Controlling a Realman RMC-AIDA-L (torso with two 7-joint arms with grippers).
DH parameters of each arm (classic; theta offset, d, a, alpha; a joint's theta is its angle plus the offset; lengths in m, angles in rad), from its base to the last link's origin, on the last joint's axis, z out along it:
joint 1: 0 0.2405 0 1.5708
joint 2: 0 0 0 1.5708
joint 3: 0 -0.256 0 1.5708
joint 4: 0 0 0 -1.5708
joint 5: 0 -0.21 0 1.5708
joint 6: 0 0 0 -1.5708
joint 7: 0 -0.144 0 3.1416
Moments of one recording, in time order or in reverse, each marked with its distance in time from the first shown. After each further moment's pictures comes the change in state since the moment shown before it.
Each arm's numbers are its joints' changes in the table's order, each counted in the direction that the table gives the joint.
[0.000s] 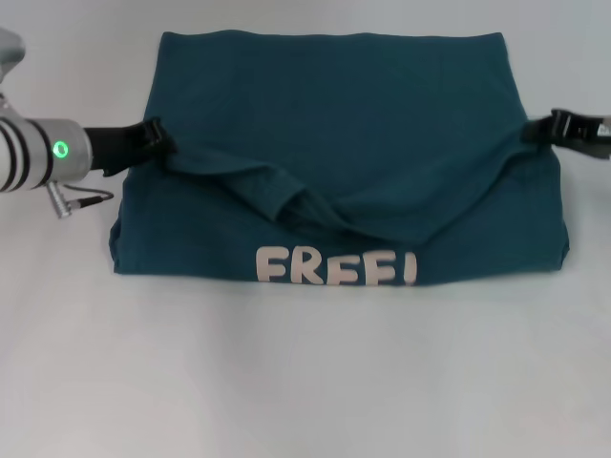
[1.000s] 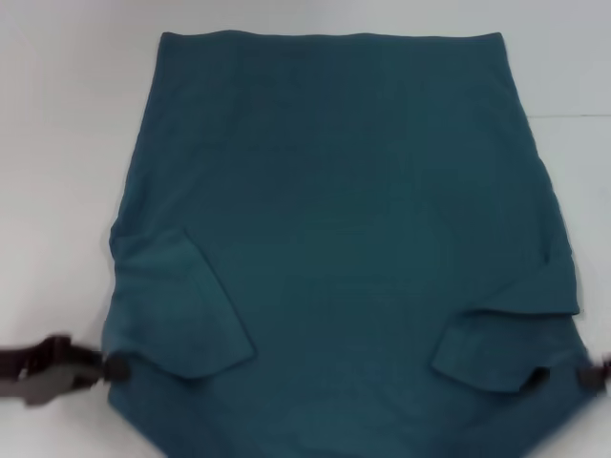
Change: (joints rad) left arm 0.416 -0.027 0.129 0.251 -0.003 0.967 -0.069; right arm -0.214 0.093 -0.055 -0.061 0.224 -0.801 0.057
